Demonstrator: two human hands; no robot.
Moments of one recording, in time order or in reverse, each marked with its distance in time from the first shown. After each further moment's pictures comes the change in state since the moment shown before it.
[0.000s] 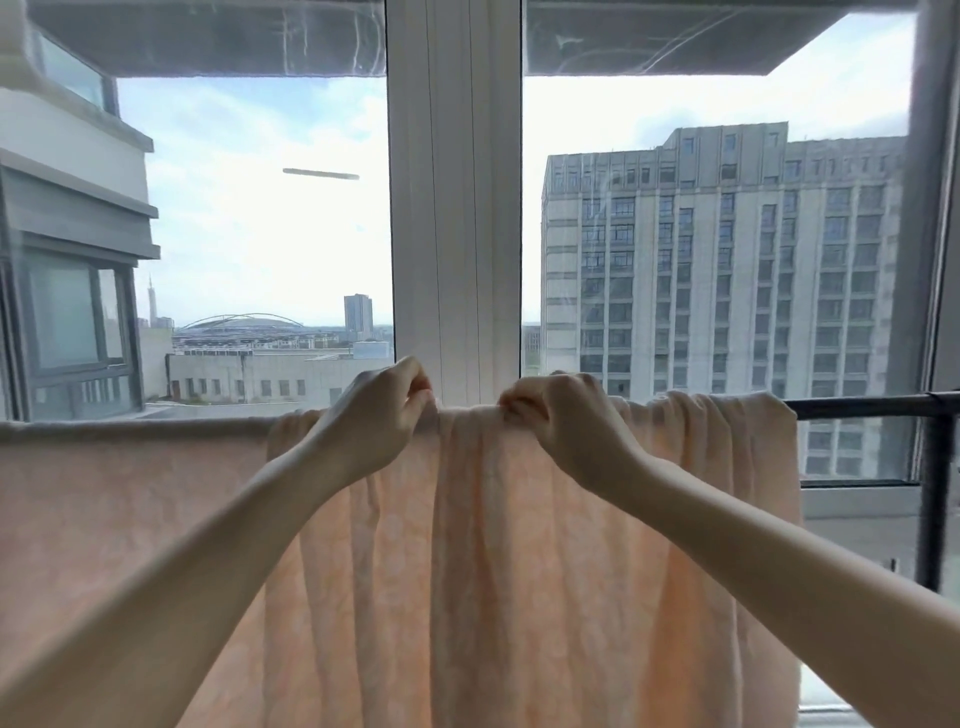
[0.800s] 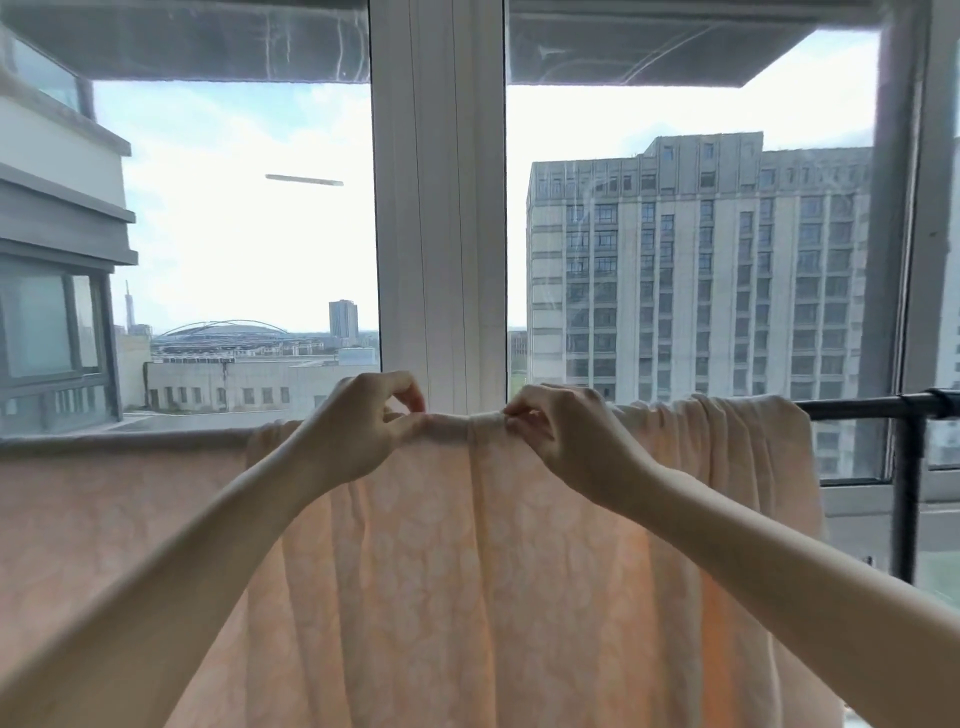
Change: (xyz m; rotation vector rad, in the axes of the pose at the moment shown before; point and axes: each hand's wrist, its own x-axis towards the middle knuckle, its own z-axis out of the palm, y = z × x) left_hand -0.007 0.012 -0.013 -0.152 -0.057 -0.004; right_hand -0.011 0.009 -0.010 -0.018 -0.048 0.012
